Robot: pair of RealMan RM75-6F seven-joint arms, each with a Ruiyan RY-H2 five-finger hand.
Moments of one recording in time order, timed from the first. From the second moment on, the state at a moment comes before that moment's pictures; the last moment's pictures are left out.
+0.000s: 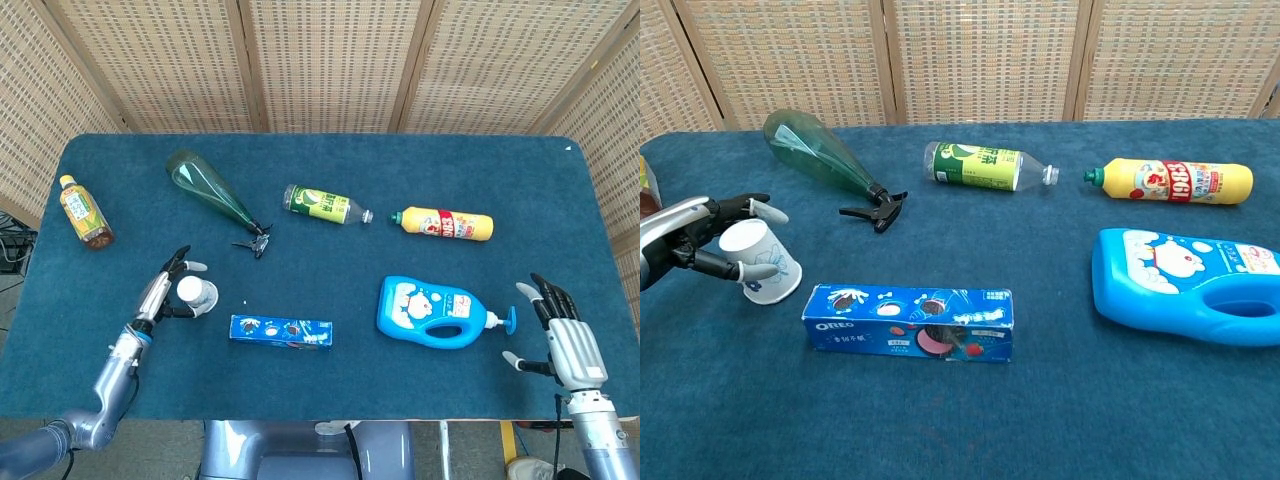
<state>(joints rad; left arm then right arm) -0.50 -1.69 -0.11 -1.07 1.33 1.02 -0.66 0.14 -1.14 0.08 -1.67 -1.47 1.39 0.18</state>
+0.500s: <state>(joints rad) -0.47 -1.62 -0.12 -1.11 1.37 1.14 -0.57 0.14 -1.14 0.08 -1.65 -1.48 1.40 0.17</state>
